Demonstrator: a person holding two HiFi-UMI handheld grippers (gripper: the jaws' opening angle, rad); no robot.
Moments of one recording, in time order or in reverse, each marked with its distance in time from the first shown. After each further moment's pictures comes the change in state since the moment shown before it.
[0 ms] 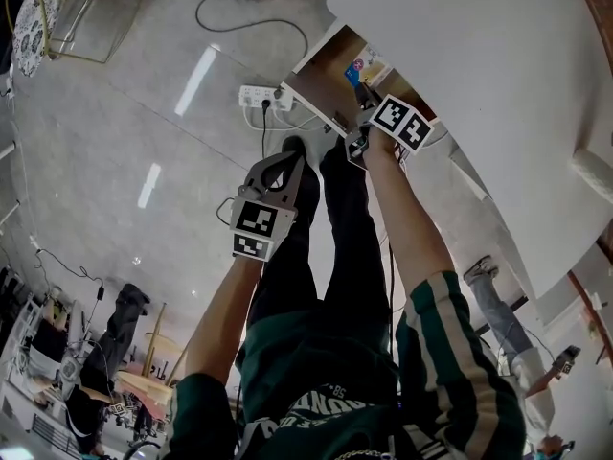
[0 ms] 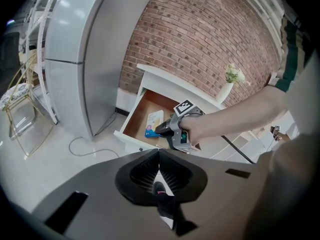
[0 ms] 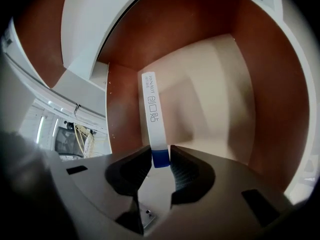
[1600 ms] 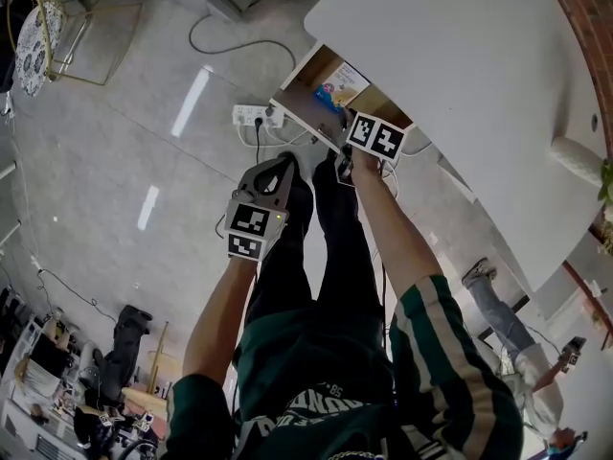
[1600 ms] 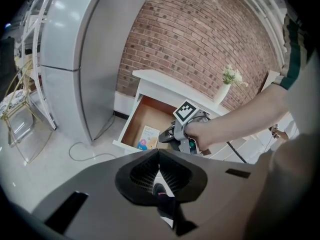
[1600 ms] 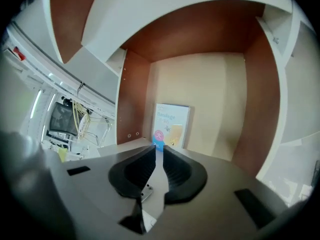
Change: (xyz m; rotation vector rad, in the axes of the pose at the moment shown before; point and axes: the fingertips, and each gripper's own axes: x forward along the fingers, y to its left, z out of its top) left arm -0.007 -0.003 0.019 0.050 -0.003 -0.013; right arm -0.025 0.004 -0.019 -0.190 0.099 -0.094
